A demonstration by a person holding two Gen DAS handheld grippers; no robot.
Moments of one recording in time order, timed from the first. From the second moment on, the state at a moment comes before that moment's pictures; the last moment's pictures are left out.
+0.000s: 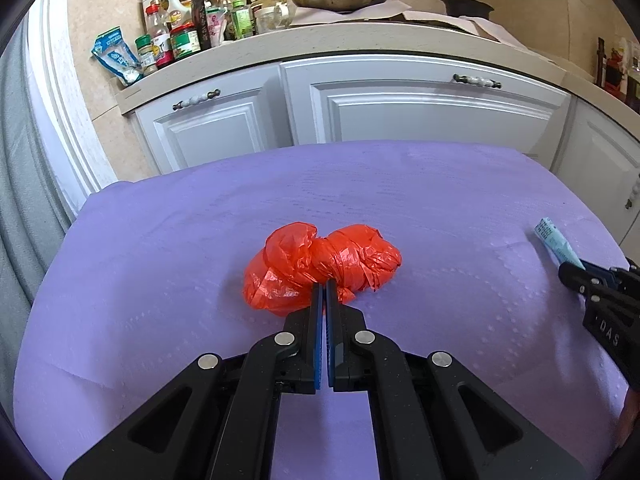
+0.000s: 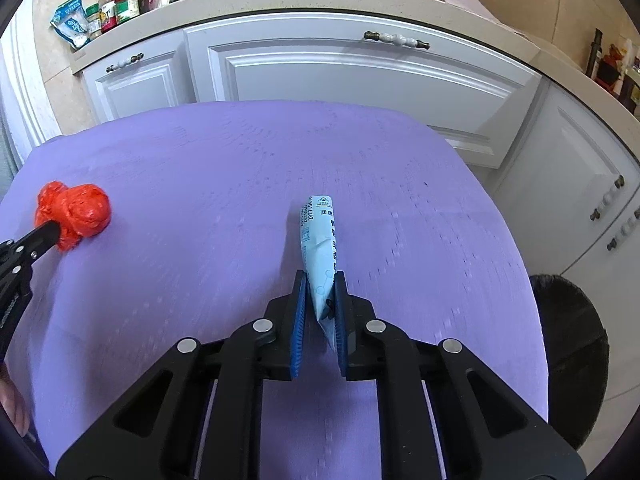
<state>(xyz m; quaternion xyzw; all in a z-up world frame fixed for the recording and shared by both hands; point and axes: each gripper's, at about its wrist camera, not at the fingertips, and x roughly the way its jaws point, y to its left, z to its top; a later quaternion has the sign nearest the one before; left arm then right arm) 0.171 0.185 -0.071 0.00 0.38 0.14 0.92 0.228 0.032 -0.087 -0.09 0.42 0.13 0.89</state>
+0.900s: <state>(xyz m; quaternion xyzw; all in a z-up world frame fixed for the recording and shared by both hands) 0.121 0.074 -0.045 0.01 0.35 0.00 0.94 0.128 -0.083 -0.055 -0.01 0.37 0.03 0.93</state>
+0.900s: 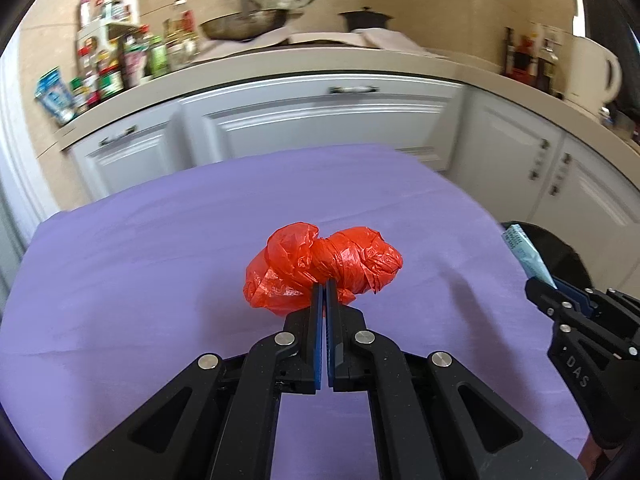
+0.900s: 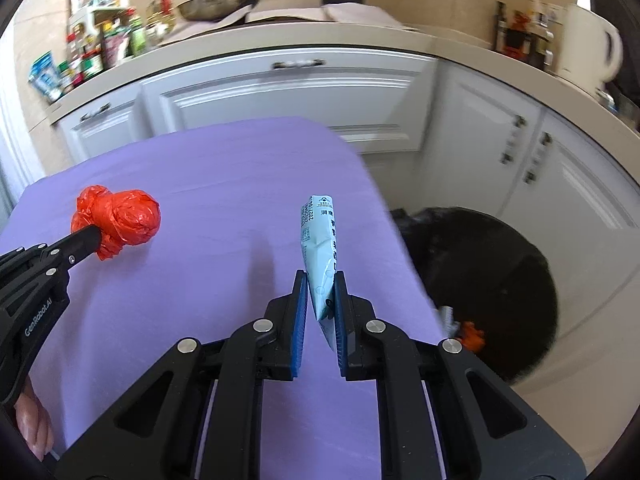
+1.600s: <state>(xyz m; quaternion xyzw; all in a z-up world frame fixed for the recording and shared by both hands) 0.153 -0.079 -0.041 0.04 0.34 -0.13 0.93 0.132 -0.226 -0.052 0.04 0.34 -0.10 0.93</state>
